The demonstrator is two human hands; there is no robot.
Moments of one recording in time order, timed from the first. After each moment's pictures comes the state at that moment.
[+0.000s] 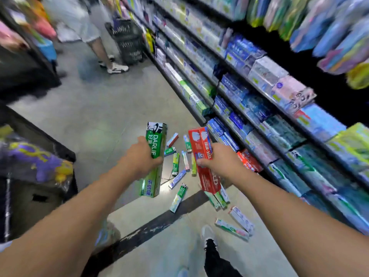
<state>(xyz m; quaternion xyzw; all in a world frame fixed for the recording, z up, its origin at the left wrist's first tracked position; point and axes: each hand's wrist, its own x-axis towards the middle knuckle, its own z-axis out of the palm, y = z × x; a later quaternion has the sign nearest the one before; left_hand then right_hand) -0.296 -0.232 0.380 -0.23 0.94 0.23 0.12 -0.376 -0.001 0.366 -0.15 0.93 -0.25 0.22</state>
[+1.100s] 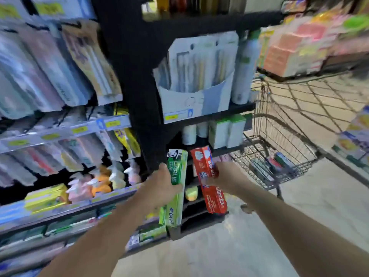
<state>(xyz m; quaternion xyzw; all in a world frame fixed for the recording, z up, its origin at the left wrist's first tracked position) -0.140 0.594 0.525 0.46 0.86 0.13 0.19 0.038 0.727 0.516 0.41 0.84 -0.34 -0.04</state>
